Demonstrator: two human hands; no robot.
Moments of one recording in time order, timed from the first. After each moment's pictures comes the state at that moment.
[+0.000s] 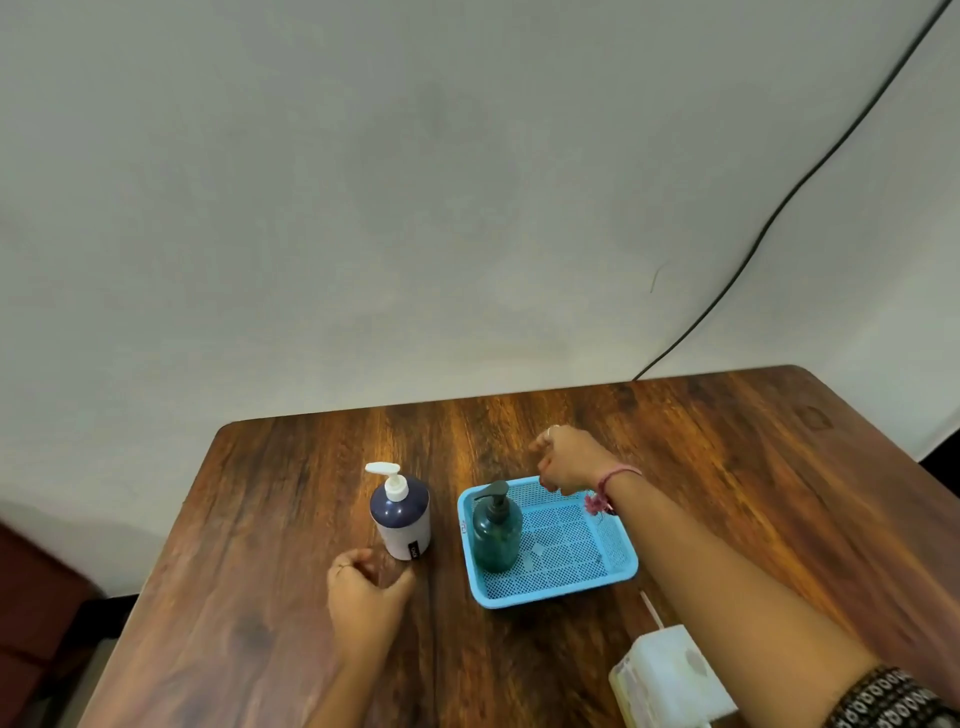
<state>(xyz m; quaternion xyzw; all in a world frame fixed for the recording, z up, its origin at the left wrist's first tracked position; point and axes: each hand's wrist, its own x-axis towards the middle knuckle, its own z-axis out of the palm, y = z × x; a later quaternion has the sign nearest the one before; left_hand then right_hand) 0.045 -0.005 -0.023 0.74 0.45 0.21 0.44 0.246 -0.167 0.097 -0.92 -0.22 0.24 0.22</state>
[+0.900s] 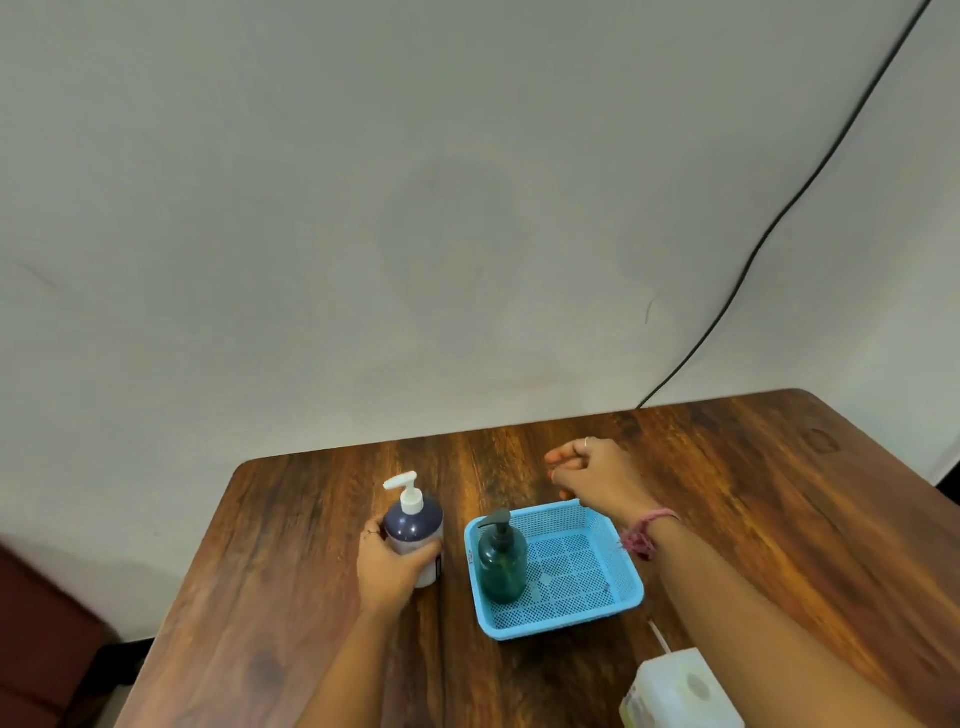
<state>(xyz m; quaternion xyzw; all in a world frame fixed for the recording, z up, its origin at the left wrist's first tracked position) 0.088 0.017 0.008 0.74 0.35 0.19 0.54 0.221 -0.198 0.128 -0.86 -0.17 0.13 0.46</state>
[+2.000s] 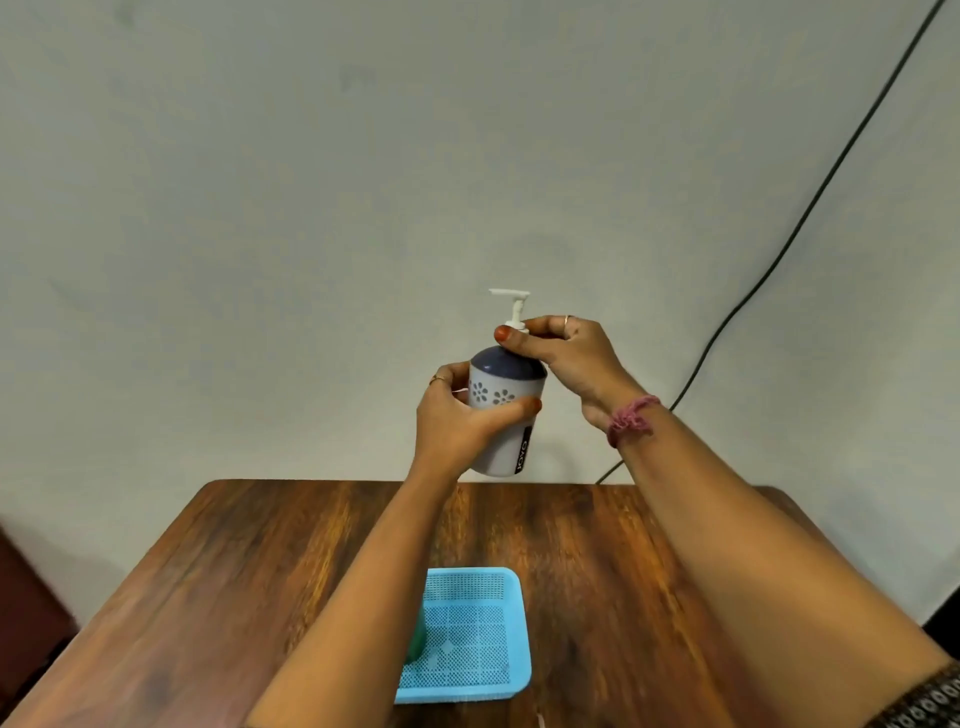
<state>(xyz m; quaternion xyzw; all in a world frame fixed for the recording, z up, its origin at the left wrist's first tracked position) 0.219 -0.151 0.239 0.75 0.19 0.35 0.53 0.308 -0.252 0.303 -0.69 -0.30 0.10 0.65</state>
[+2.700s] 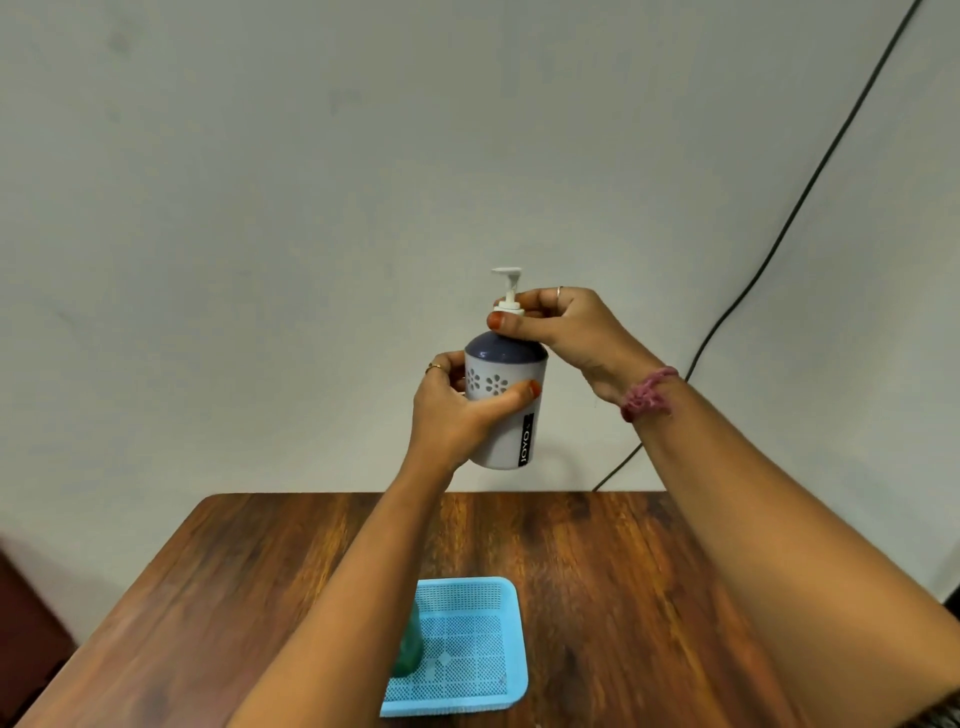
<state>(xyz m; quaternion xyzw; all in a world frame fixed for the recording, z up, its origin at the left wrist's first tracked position) 0.215 -0.165 0.272 0.74 0.16 0.37 0.55 0.308 -0.270 0.346 -0.69 -0.38 0.11 0.61</state>
